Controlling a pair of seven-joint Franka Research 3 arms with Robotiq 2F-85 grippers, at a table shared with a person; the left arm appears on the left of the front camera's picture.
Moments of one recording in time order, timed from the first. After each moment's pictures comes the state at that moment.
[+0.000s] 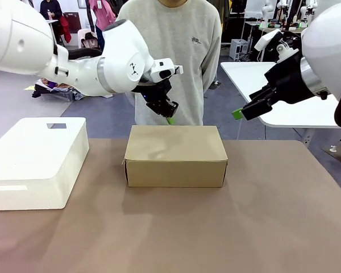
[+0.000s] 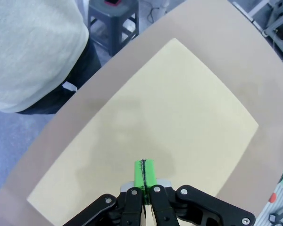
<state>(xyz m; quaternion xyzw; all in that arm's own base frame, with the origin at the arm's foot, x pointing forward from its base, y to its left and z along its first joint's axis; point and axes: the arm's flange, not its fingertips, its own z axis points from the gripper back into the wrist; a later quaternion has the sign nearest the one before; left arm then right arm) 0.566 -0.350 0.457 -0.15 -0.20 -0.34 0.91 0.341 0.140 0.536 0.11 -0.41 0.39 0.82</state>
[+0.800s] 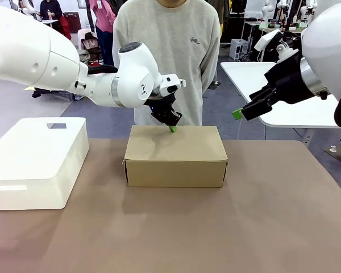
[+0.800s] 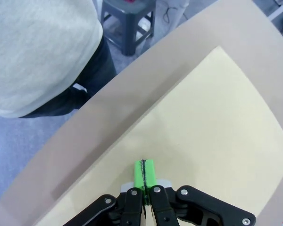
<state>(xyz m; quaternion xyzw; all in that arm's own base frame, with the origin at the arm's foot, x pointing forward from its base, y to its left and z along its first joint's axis) 0.604 -0.367 0.401 -0.13 -0.20 -0.32 0.92 0.341 0.140 0.535 0.11 -0.40 0.39 0.82</state>
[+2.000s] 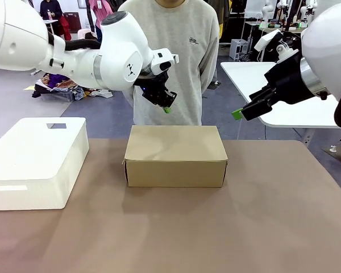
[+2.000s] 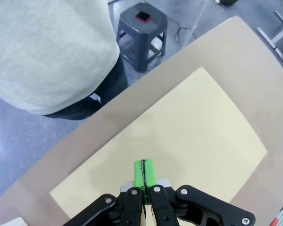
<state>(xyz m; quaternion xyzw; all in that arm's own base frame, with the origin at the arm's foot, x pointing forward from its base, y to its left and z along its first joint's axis) 0.567 -0.345 0.478 -0.12 -0.25 -0.29 0.92 0.341 0.140 0.535 0.11 -0.40 0.39 0.82</state>
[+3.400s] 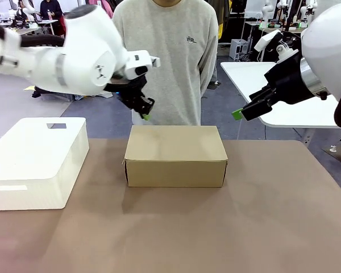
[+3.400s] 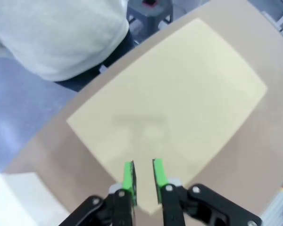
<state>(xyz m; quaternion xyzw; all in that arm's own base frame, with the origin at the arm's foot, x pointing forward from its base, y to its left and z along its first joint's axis) 0.476 -0.268 0.501 -0.07 -0.25 -0.31 0.91 0.341 0.140 0.535 0.11 -0.40 0.39 0.82</state>
